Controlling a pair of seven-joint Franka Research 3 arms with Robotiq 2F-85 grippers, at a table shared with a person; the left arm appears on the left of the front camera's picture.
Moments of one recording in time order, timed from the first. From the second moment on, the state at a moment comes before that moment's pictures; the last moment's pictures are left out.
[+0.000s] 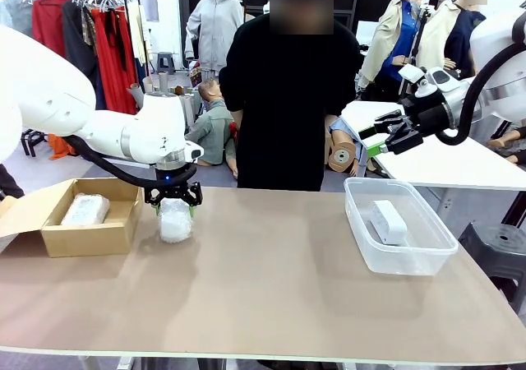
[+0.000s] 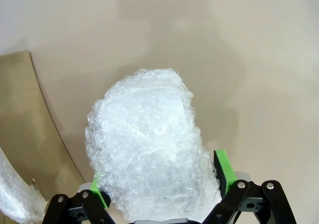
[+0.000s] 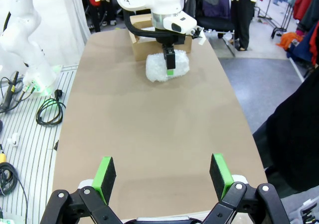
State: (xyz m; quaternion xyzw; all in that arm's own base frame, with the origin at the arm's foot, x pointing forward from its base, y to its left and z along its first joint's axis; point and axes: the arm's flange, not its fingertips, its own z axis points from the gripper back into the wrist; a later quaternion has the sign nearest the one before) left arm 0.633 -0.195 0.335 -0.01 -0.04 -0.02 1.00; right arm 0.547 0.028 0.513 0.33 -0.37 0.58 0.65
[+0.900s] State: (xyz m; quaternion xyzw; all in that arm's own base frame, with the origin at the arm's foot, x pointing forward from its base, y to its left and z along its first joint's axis) left arm 0.633 -0.196 0.334 -0.01 -0.04 -0.02 1.00; right arm 0.547 0.028 0.513 0.33 -0.37 0.58 0.65
